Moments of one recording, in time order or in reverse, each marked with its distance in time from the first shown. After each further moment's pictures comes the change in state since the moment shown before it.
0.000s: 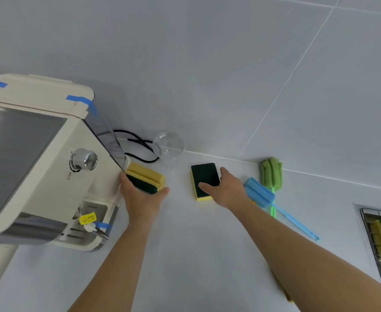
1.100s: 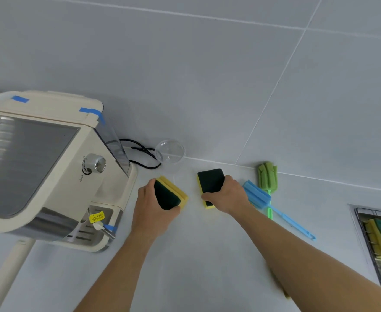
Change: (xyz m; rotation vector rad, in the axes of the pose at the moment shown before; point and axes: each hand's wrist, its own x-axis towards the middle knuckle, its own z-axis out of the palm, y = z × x) left_hand -0.033 0.019 -0.019 0.484 -0.264 0.246; right_hand -0.022 0.002 -0.005 0.060 0.042 0.046
